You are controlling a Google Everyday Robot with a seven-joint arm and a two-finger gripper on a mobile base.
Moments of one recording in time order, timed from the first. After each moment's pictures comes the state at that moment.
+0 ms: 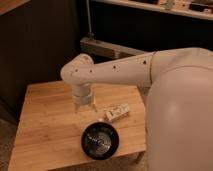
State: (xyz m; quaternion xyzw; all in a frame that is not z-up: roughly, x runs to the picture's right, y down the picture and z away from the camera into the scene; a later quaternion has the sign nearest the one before) arm -0.102 0.096 0.704 -0.26 0.23 0.64 0.68
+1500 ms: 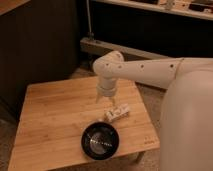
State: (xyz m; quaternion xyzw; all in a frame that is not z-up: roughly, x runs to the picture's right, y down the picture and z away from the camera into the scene) arm 0.019 0.068 0.766 -0.23 0.24 0.76 0.56
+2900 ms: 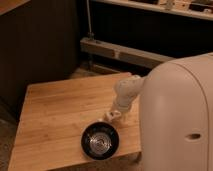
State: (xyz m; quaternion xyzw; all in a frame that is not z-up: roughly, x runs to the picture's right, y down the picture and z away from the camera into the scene) arm 0.070 0.140 0.823 -0.19 0.25 0.86 0.40
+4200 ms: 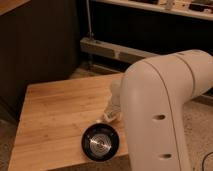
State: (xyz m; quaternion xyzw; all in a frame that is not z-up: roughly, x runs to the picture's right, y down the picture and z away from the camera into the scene) arm 0.039 0.149 0.861 -0.23 0.25 0.84 0.43
